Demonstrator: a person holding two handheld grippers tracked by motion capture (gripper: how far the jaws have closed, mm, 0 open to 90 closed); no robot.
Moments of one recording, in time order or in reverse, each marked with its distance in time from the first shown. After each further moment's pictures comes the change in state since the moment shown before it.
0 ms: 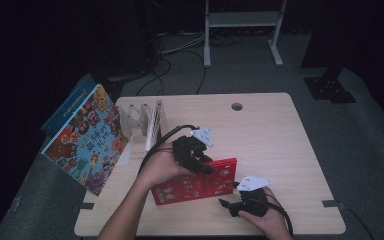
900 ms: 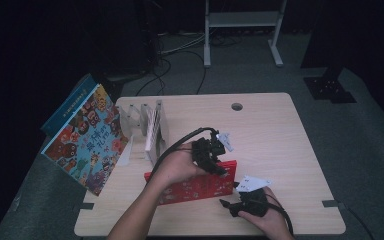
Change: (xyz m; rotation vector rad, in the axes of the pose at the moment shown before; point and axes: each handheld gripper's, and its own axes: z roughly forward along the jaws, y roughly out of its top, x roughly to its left) left arm -0.001 0.028 0.034 0.127 0.013 0.024; right arm -0.001 -0.002 0.001 0.022 -0.019 -0.030
